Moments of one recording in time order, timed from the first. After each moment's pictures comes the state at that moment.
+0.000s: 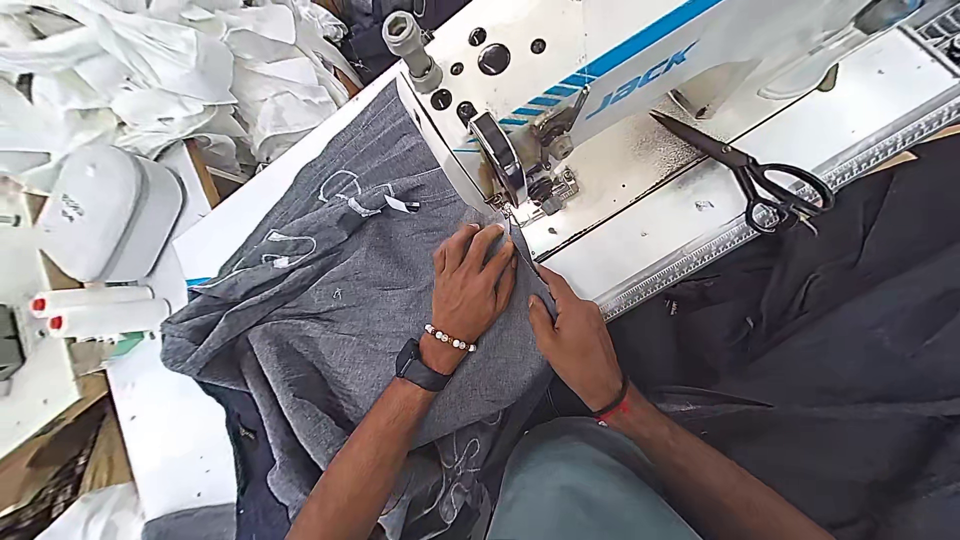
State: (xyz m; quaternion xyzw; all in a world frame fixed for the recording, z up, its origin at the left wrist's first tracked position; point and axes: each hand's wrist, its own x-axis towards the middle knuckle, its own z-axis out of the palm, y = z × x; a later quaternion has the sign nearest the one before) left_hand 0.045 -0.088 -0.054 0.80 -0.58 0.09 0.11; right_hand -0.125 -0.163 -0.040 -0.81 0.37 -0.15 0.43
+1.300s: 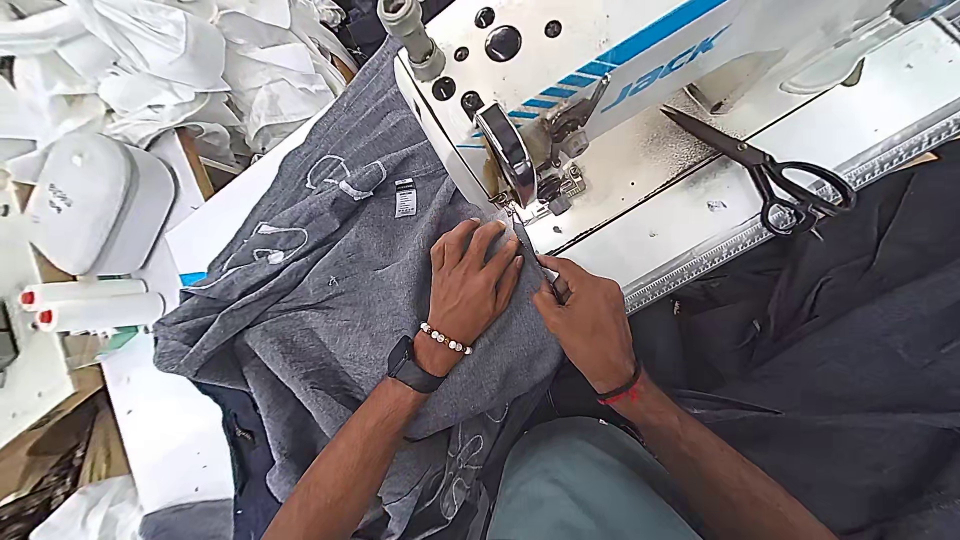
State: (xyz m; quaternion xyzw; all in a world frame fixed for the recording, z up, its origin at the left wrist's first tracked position) left_hand 0.048 -0.089 -0.047 0.80 -0.59 0.08 0.10; right_hand -0.112 -0.187 -0.030 -0.82 0.40 -0.16 0.39
